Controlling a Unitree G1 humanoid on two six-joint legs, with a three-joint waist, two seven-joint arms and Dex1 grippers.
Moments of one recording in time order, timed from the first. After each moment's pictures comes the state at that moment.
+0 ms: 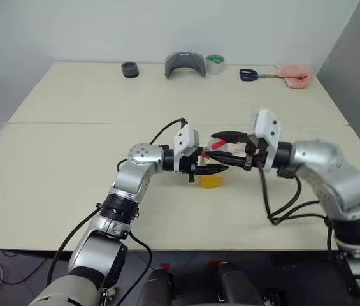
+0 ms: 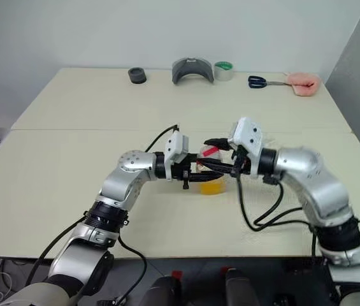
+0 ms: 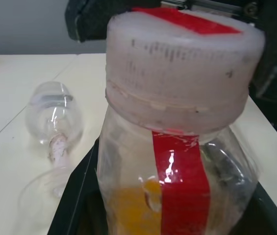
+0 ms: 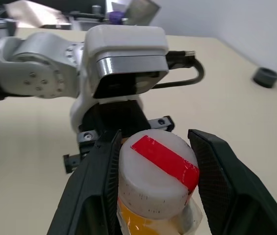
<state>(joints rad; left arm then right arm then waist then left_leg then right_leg) -0.73 0.29 -0.21 0.30 -0.26 0.16 -1.21 -0.64 -0.63 0.14 -0.27 0.46 0.53 0.97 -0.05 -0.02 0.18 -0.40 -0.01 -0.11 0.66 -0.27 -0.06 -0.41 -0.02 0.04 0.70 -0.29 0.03</state>
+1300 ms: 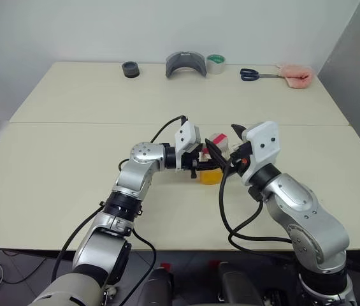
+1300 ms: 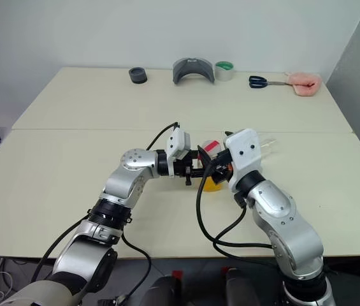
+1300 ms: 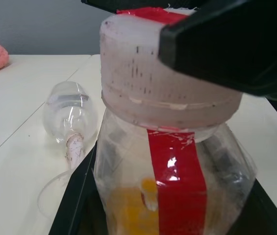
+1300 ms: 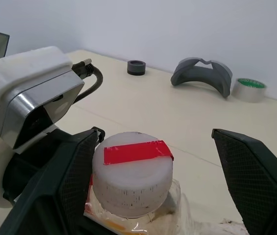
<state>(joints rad) -0.75 0.26 -0.19 0.36 -0.24 0.14 -1.16 -0.33 -0.23 0.18 -0.74 0.24 0.82 0.11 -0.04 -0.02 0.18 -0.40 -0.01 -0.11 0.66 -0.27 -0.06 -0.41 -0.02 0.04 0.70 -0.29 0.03</state>
